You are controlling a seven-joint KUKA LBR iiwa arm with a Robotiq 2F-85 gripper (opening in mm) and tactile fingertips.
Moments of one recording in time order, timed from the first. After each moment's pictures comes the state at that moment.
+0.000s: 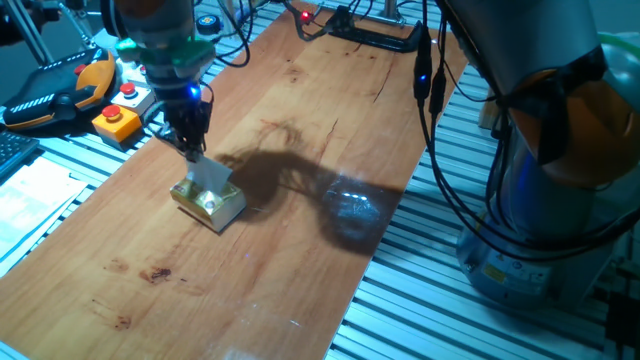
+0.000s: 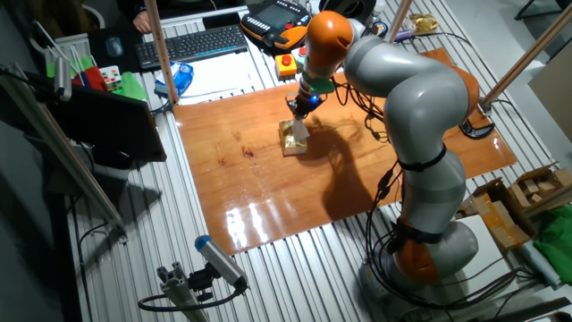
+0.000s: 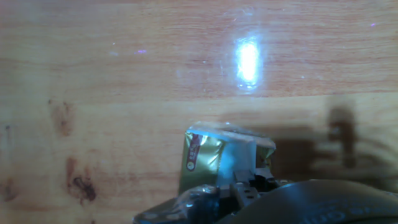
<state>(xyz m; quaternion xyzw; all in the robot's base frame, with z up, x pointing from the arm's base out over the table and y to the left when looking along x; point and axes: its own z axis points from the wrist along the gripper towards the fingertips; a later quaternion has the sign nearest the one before) 0.609 0.120 0.138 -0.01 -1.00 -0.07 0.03</state>
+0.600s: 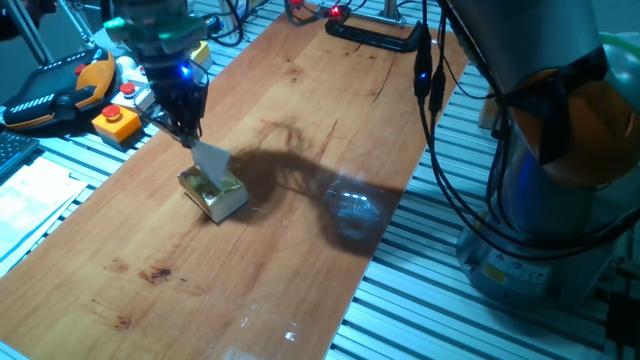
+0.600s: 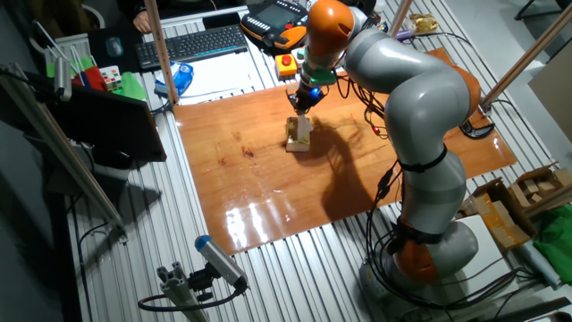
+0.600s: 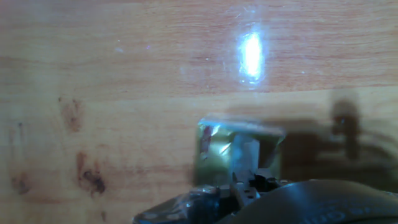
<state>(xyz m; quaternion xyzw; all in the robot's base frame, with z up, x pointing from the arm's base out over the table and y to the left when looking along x) 0.608 0.119 0.176 -0.02 -1.00 -0.06 0.05</state>
